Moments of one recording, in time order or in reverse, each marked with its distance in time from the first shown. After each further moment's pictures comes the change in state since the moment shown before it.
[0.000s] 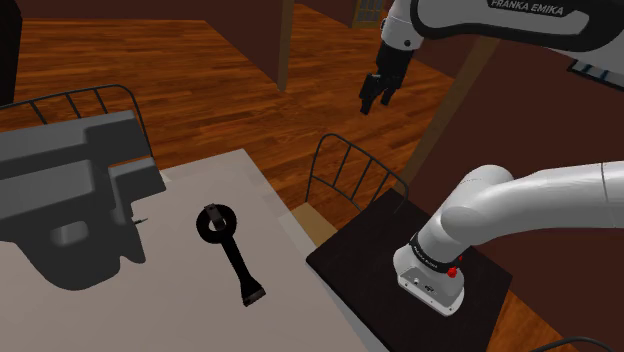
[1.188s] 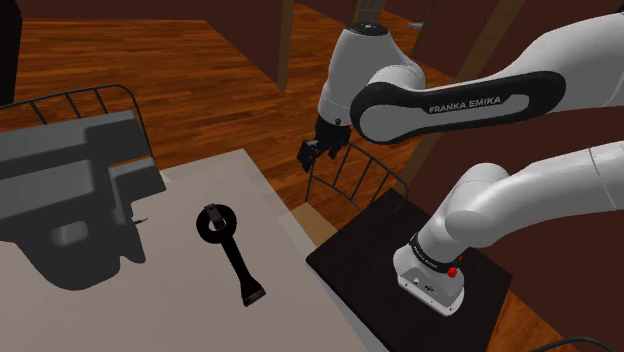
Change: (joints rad) arm 0.106 0.135 0.352 -0.230 0.154 0.465 0.397
